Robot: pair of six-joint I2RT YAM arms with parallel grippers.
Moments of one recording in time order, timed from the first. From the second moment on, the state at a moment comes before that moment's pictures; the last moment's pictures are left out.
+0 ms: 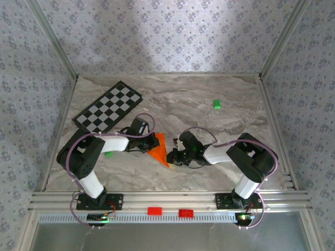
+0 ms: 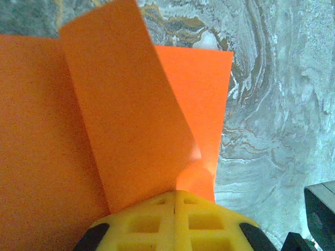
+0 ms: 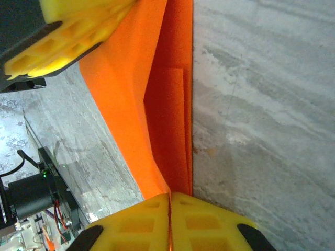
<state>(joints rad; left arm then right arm) -0.59 1.69 0.71 0.04 0.40 -0.94 0.81 1.67 0.57 0.28 -0.52 0.94</state>
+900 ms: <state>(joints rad) -0.59 1.69 0.71 0.04 0.41 -0.94 0.80 1.59 0.75 0.04 -0.49 0.86</state>
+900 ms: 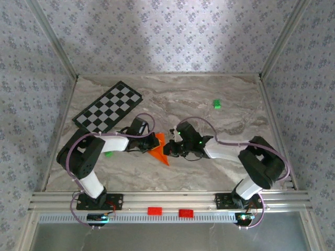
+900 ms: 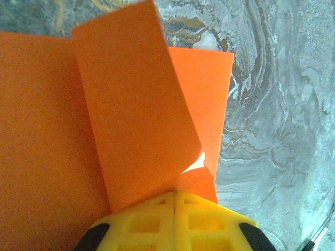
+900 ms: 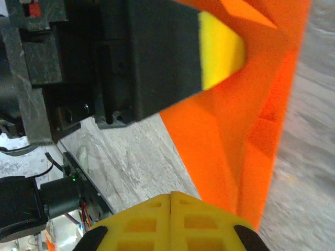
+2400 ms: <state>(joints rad) -0.60 1.70 0.71 0.05 0.41 -0.94 0.86 1.70 0.72 0.05 -0.44 0.85</state>
